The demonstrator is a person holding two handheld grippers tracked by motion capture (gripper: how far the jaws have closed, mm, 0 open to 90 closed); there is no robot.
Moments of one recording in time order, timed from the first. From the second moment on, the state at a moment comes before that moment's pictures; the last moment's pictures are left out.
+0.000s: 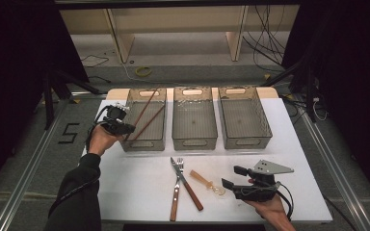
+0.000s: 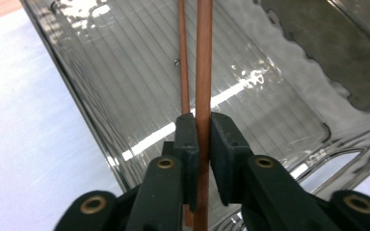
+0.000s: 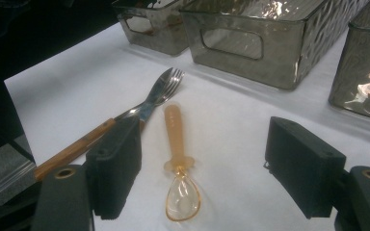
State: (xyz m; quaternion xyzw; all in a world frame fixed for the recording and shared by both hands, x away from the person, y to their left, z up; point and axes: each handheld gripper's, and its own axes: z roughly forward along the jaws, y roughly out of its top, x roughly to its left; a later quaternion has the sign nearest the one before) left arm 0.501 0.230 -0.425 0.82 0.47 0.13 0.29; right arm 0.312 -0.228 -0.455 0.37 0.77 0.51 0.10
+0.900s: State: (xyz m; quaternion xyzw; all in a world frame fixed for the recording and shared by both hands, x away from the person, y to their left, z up) left arm 0.439 0.223 -0.415 0.78 0.43 0.15 0.43; right arm 0.323 -0.224 -0.446 0.37 0.78 0.49 0.10
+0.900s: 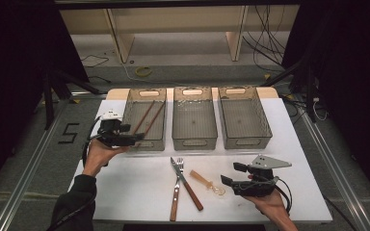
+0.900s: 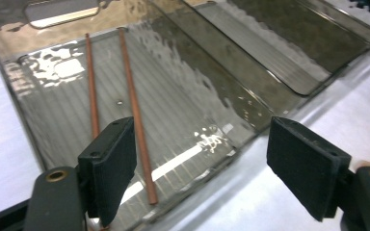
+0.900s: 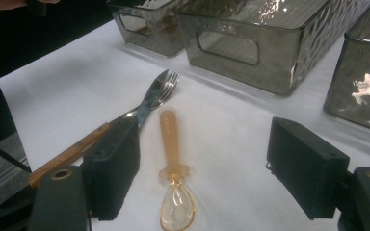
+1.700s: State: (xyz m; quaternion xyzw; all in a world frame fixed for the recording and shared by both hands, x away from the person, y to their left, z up) left arm 0.389 0.210 -0.442 0.78 0.40 0.13 0.47; right arm 0.354 -0.176 -0.441 0.33 0.84 0.41 0.08
